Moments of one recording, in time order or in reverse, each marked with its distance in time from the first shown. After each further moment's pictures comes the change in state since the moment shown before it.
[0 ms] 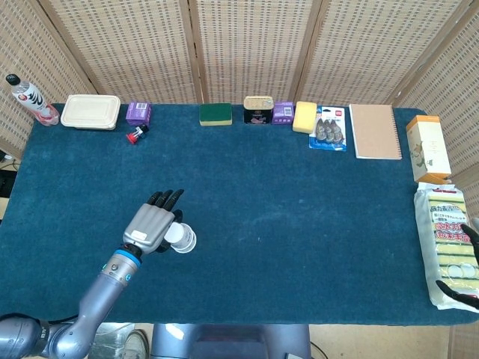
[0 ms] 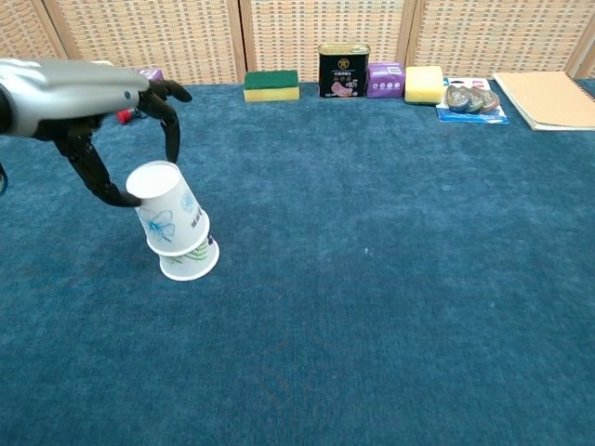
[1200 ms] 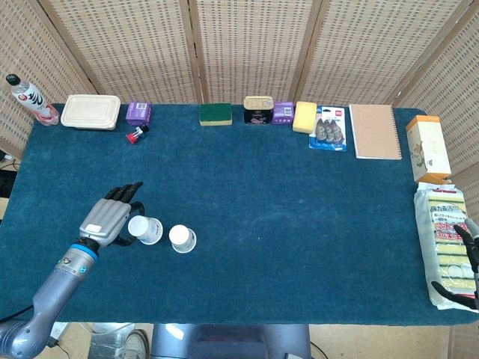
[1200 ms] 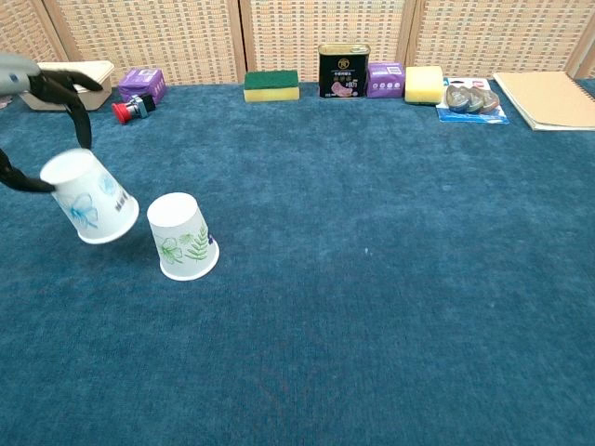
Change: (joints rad) left arm 0.144 0.165 0.052 0.161 0.201 -0.169 -0.392; right arm 0.010 -0.003 -0.007 -0.012 -0.001 -0.022 -0.033
